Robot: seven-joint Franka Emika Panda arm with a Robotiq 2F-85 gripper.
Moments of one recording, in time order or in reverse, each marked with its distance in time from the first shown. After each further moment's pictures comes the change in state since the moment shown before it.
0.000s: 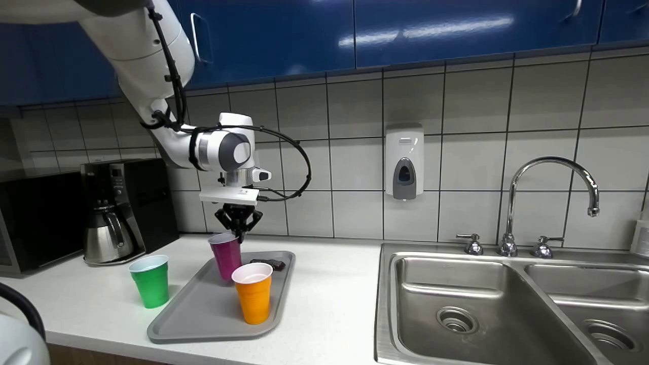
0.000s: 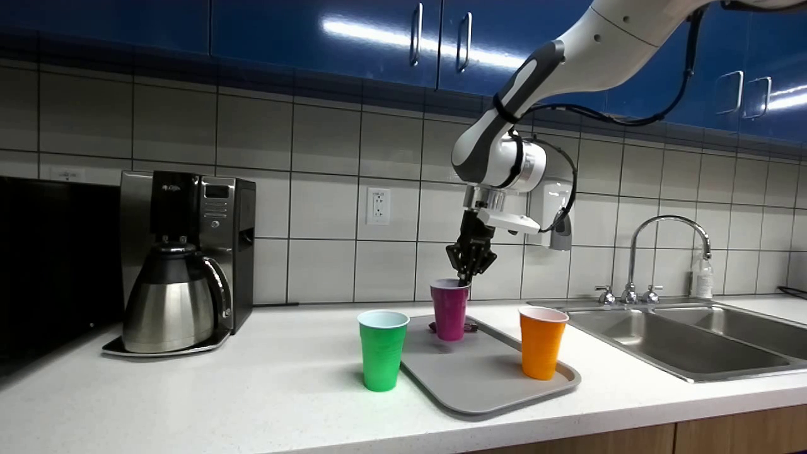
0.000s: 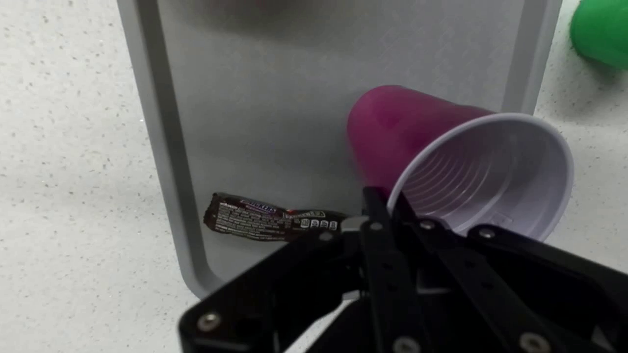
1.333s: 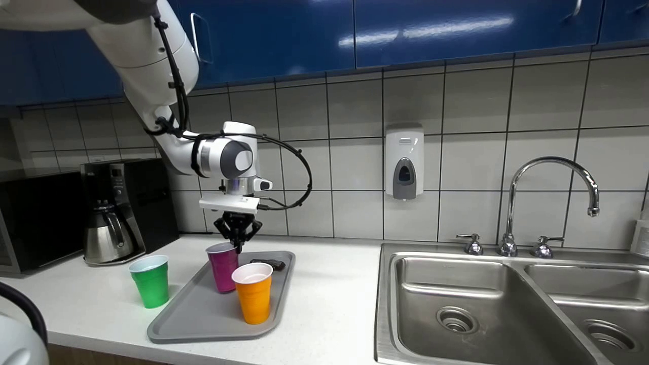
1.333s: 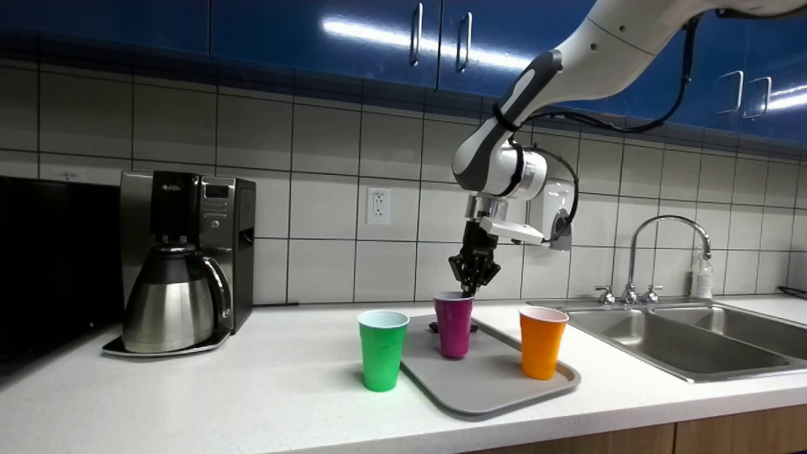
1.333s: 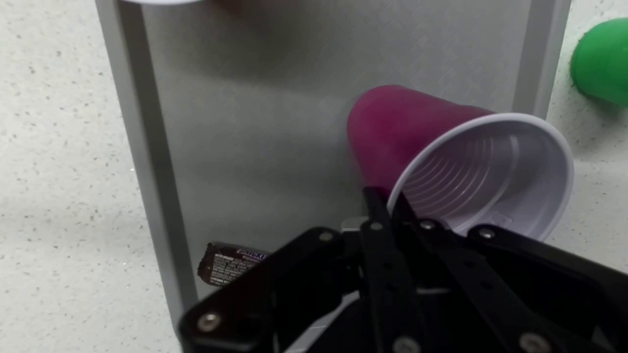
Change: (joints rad) arm -0.006 0.024 0.000 -0.011 0.017 -0.035 -0.010
